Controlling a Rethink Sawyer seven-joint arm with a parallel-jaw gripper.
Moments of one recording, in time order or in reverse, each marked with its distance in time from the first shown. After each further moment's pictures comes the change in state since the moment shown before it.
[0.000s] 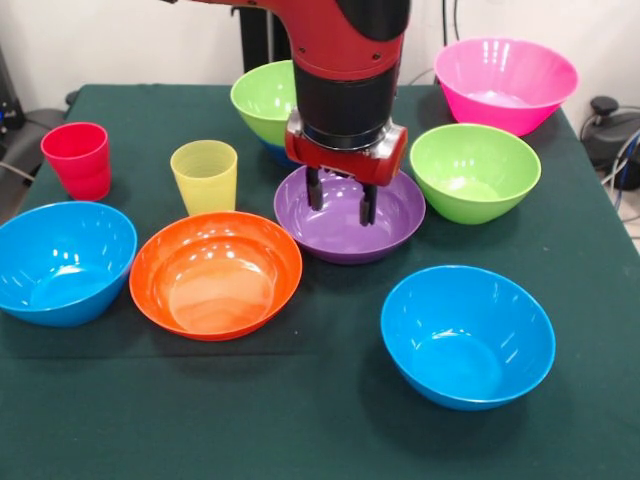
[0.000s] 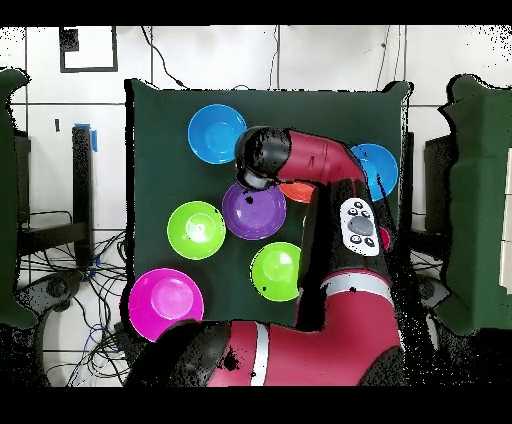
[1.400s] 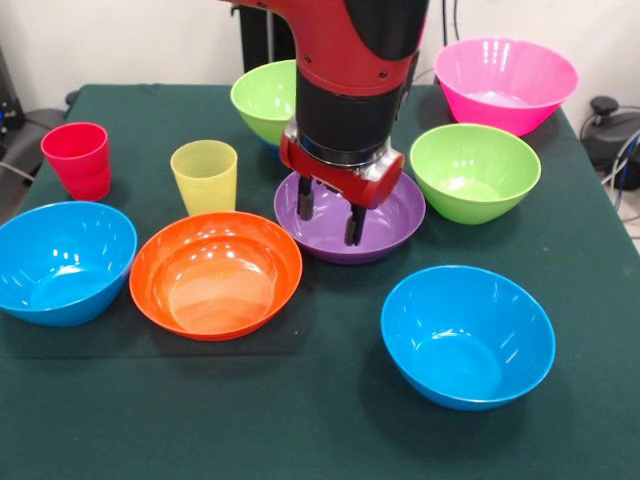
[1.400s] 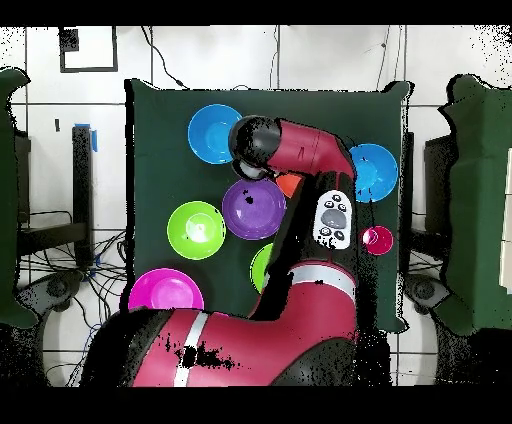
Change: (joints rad) arm 0.132 0.092 -0.206 -0.124 0.132 0.014 0.136
